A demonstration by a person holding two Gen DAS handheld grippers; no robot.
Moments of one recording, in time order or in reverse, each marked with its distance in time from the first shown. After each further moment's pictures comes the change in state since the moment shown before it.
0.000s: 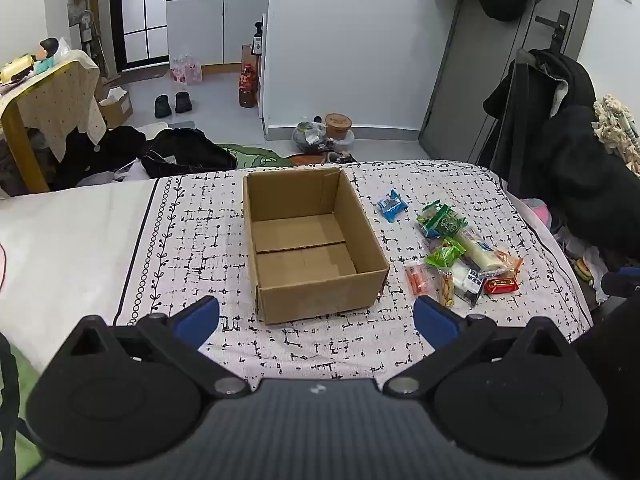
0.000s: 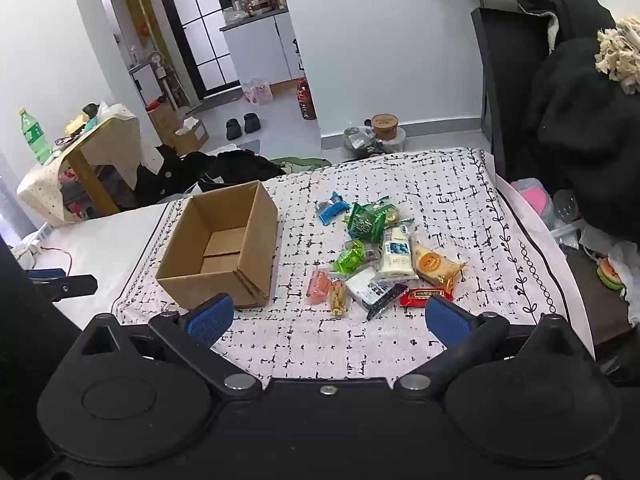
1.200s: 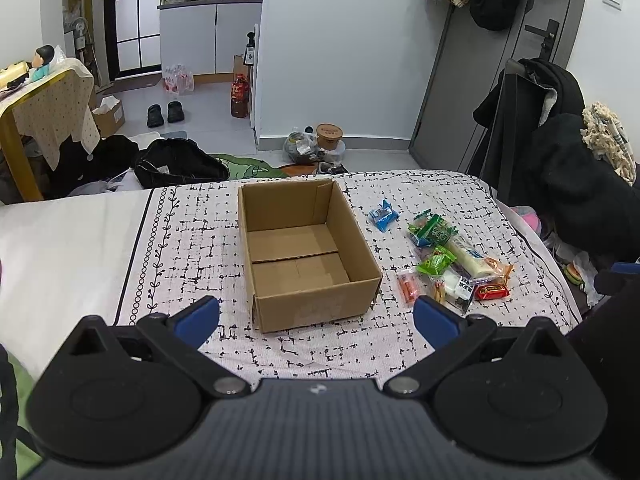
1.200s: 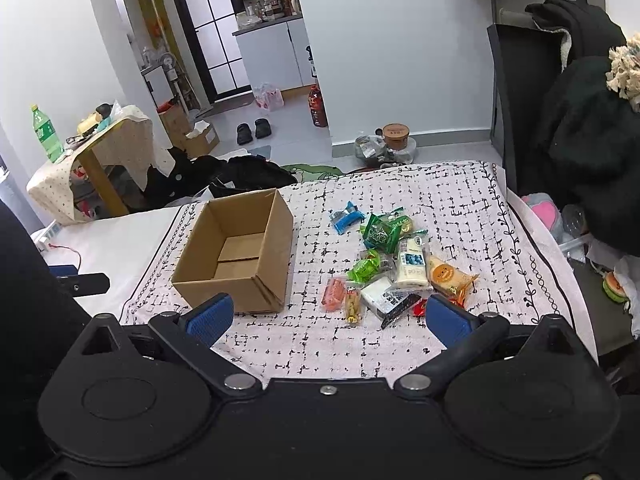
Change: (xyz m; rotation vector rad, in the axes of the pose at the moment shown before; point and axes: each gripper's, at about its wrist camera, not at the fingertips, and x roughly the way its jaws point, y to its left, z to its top) left arm -0.010 0.003 0.003 0.005 -0.031 -0.032; right arm -0.008 0.015 0.007 -0.020 -0.009 0.018
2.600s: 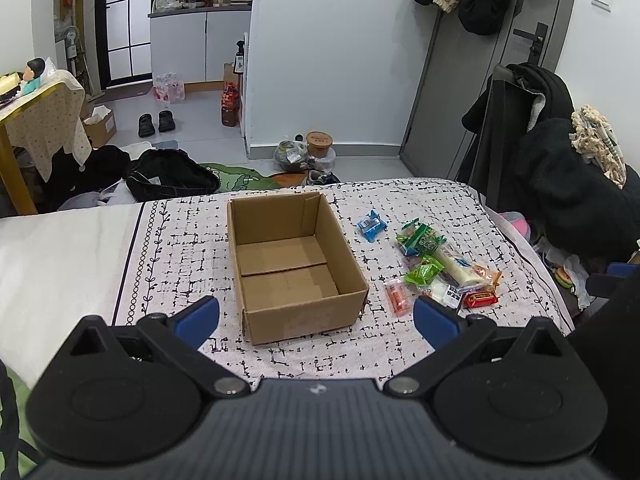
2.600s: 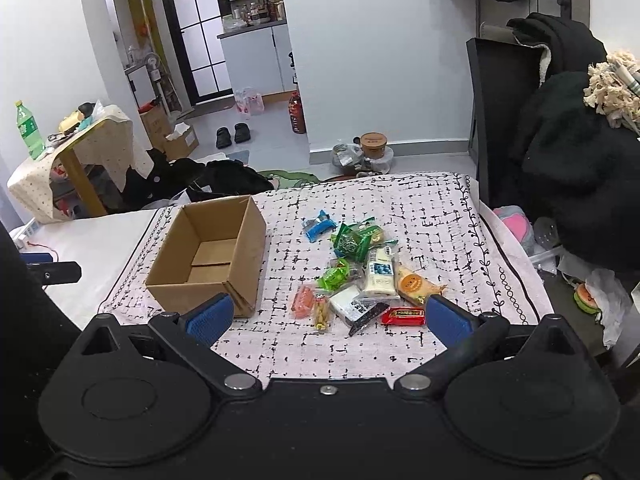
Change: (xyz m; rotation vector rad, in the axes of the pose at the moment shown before) left arm -0.006 -0.009 0.011 0.016 -0.016 -0.024; right arm -0.008 -0.006 0.001 -0.029 -0.025 -0.081
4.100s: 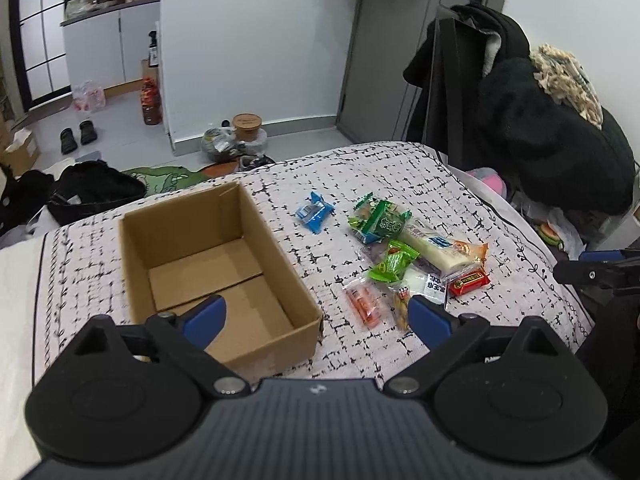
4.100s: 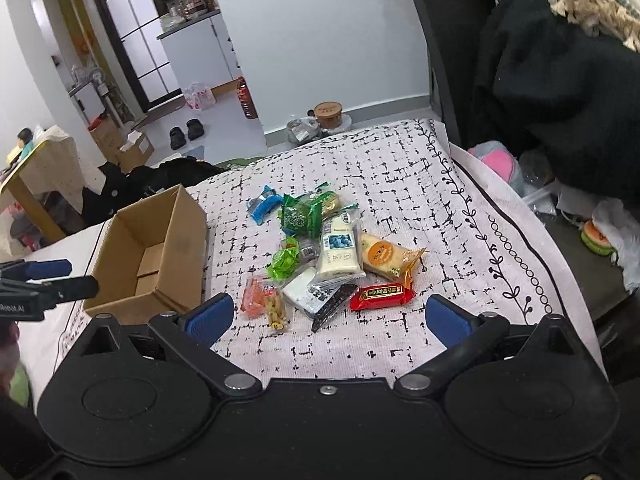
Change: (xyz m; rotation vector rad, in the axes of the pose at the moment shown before) left arm 0.129 -0.035 0.011 0.177 0.061 -0.170; right arm 0.083 -0.047 -0.022 0.181 0.058 -0.064
